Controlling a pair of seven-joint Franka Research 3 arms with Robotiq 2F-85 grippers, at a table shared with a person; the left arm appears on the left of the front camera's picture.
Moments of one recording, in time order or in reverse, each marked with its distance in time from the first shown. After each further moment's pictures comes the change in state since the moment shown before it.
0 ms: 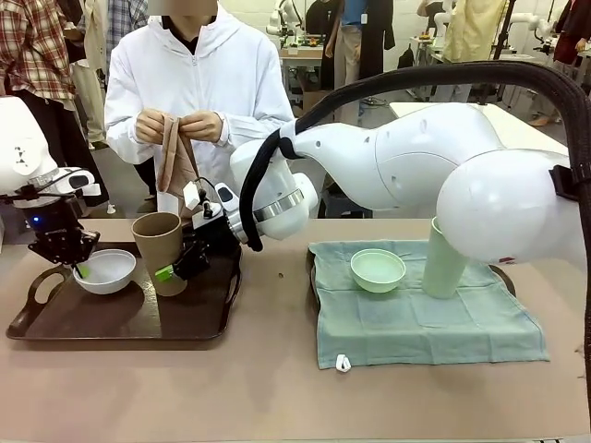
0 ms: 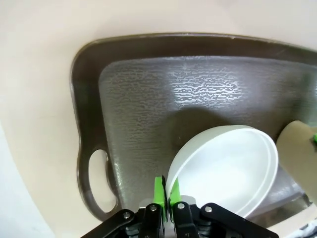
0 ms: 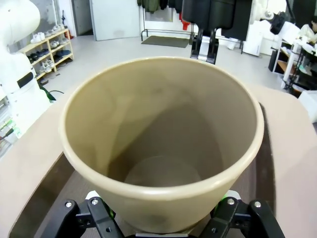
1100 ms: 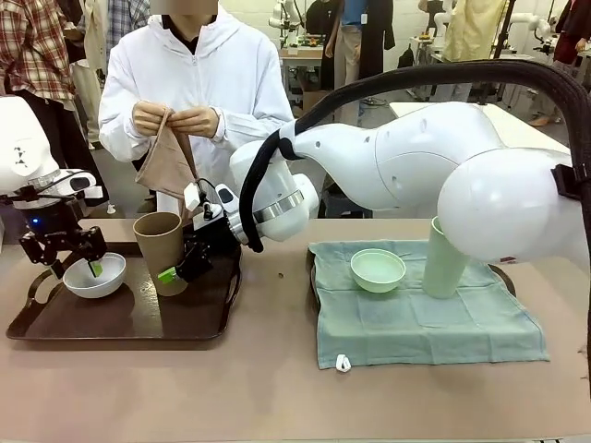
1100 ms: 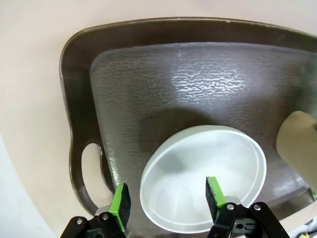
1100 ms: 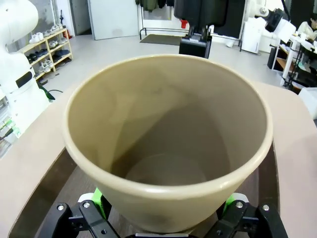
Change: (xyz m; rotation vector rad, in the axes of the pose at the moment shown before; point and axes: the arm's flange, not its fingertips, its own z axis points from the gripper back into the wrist) left arm -0.005 -0.005 -0.007 0.014 0.028 -0.023; right arm -0.005 0.003 -0.004 -0.001 0.007 -0.014
